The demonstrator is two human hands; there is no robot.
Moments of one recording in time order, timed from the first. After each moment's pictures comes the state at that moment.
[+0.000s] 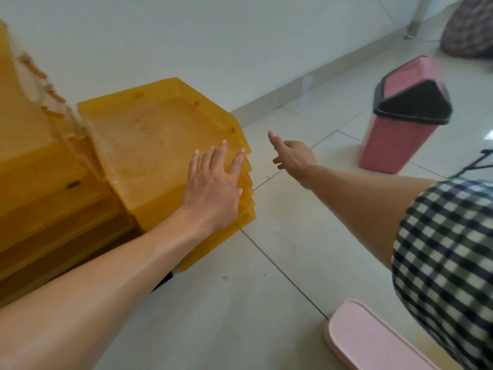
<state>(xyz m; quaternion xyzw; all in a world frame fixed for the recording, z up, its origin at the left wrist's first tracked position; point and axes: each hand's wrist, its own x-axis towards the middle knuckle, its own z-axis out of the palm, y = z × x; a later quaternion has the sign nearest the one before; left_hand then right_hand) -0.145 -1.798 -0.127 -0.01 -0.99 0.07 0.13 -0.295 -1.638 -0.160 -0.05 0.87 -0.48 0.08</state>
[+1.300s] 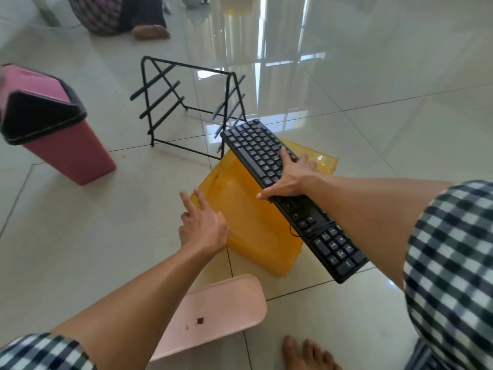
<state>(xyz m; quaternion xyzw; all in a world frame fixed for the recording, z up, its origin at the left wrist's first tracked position) -0.077 -1.357 -0.219 -0.24 -0.95 -0.12 -0.16 0.004 -1.144 -0.183 0.47 0.85 -0.18 0.17</state>
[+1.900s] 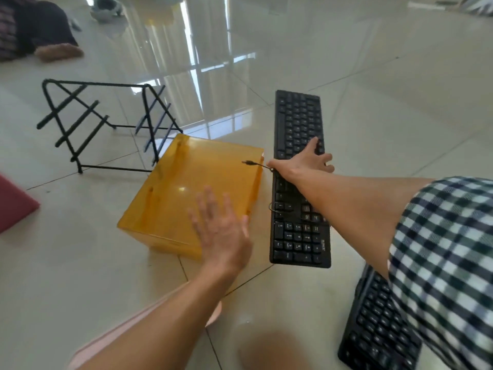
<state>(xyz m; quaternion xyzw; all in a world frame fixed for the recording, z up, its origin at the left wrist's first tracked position) 0.056 -1.300 -0.216 -0.46 -0.88 -0.14 -0.05 0.138 -1.104 -0.169 0.75 0.61 -0.26 -0.09</state>
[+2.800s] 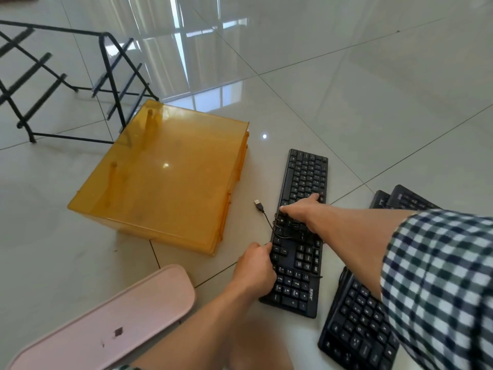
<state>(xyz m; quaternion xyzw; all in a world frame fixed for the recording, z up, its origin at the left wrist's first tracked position) 0.144 -1.300 -0.305 -0.47 -0.77 -0.11 -0.42 0.256 -1.152 -0.269 0.65 0.63 -0.41 0.13</state>
